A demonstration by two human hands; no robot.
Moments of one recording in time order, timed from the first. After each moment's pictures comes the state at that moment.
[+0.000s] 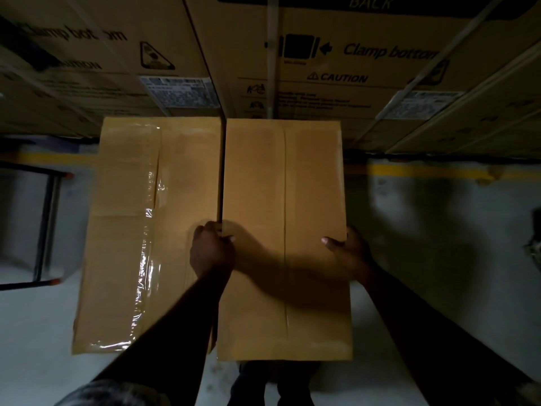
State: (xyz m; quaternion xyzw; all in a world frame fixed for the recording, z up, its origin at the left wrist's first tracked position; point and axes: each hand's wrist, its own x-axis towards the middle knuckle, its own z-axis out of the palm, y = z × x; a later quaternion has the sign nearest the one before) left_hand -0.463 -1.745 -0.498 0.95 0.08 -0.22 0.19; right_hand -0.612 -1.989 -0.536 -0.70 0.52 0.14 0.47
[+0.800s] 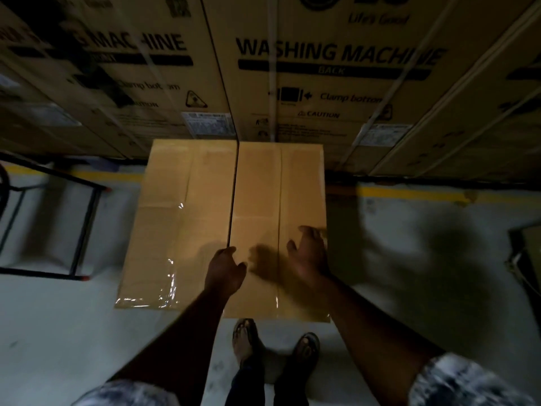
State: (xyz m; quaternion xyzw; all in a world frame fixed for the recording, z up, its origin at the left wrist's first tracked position) left_hand -0.557 -1.701 -0.401 0.92 -0.04 -0.34 0.20; right_hand -0.624 -1.886 -0.402 -0.83 0.40 0.12 0.36
